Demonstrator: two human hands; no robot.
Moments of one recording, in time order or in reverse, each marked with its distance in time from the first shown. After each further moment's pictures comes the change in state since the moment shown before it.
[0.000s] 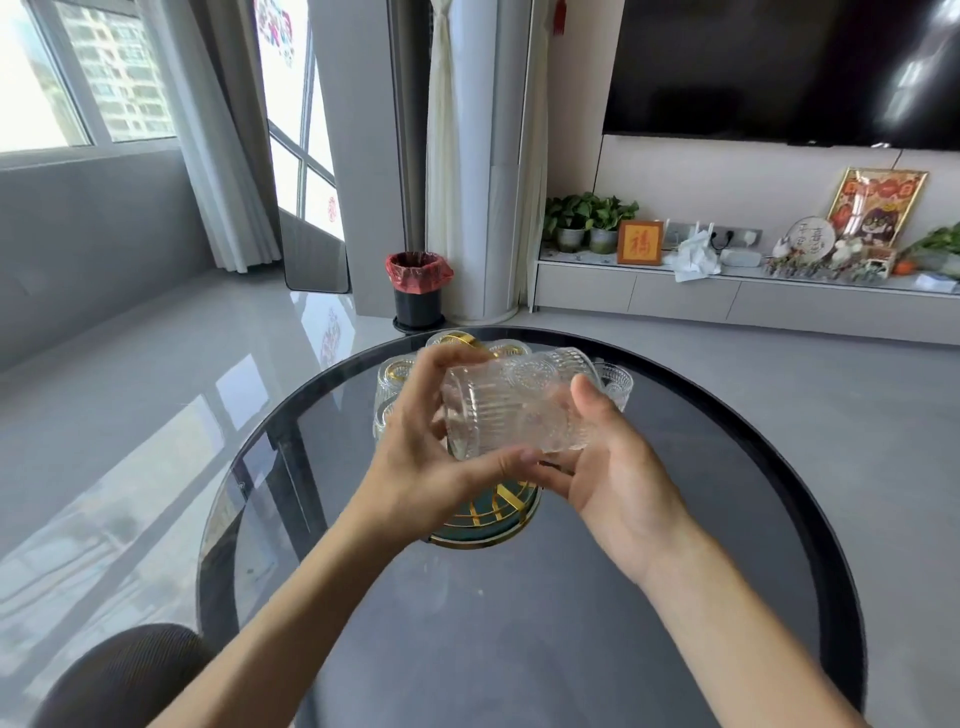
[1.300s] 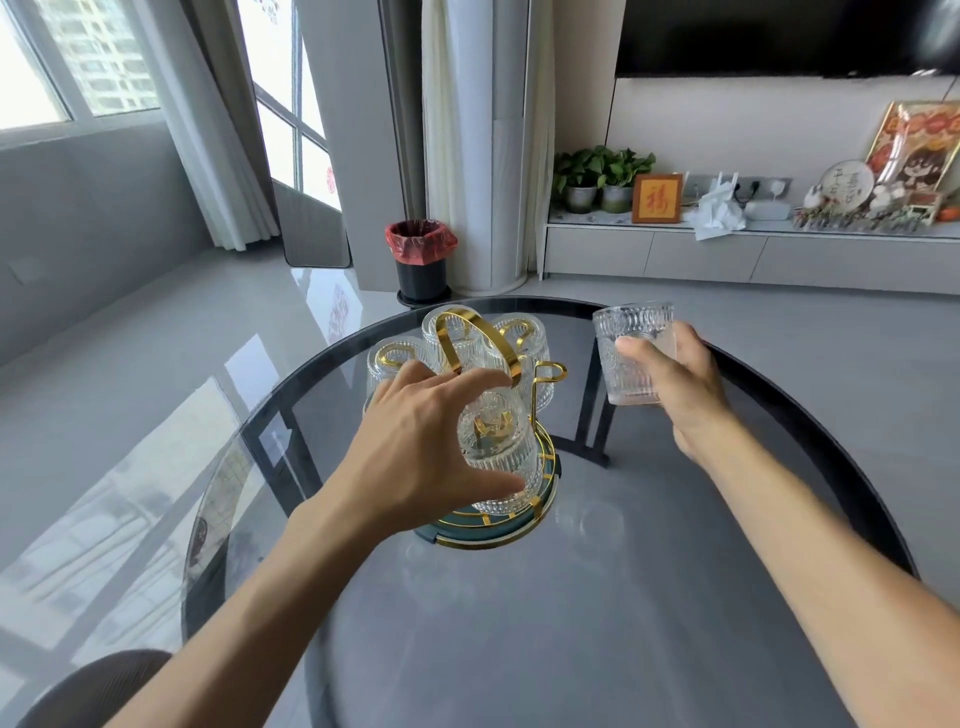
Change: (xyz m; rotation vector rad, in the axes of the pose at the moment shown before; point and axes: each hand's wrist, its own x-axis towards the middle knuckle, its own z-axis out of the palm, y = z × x) left_hand 0.024 -0.033 -0.010 0.859 -0.306 -0.022; right_hand 0.132 0.003 -0.118 -0.582 0.448 -0.249
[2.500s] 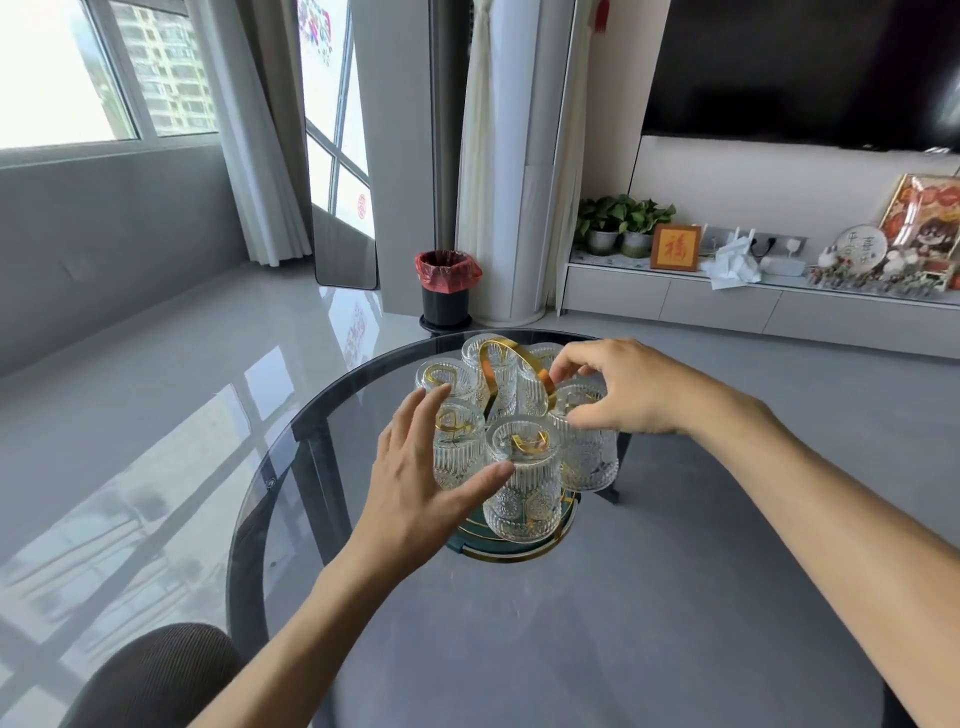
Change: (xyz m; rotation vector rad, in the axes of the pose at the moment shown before) left_hand -0.044 -0.026 0.022 -0.386 0.196 -0.326; right_hand -0.046 -0.116 0.043 -0.972 -0.706 -0.436
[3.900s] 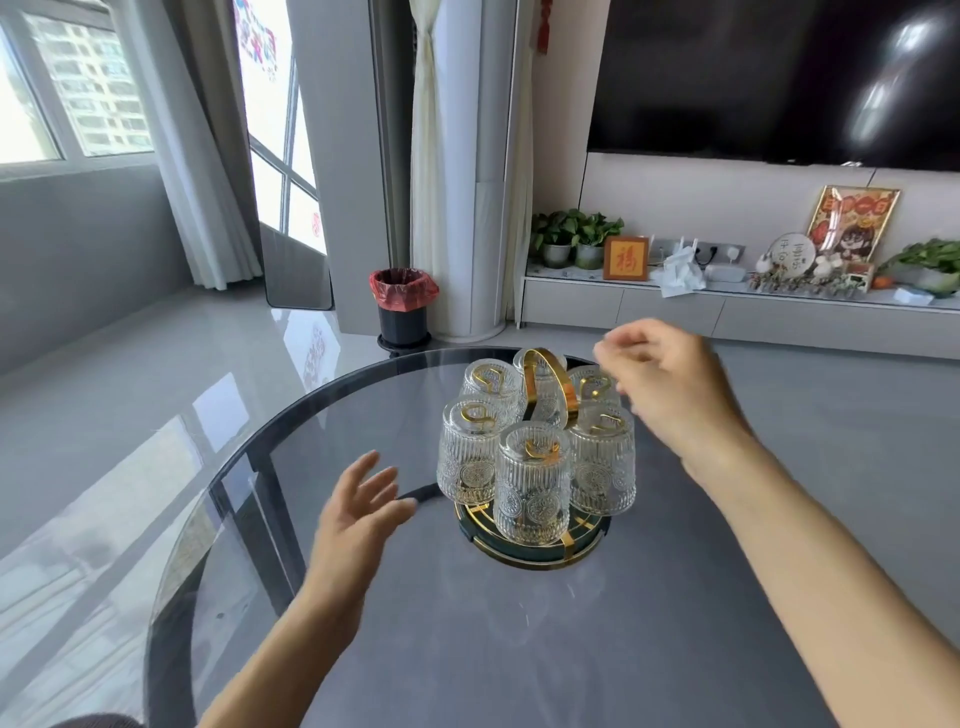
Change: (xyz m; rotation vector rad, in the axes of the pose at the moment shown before) left_hand 0.009 -0.035 0.033 -0.759 0.037 -0.398; right_hand -0.035 0.020 -0.013 0.467 0.682 0.372
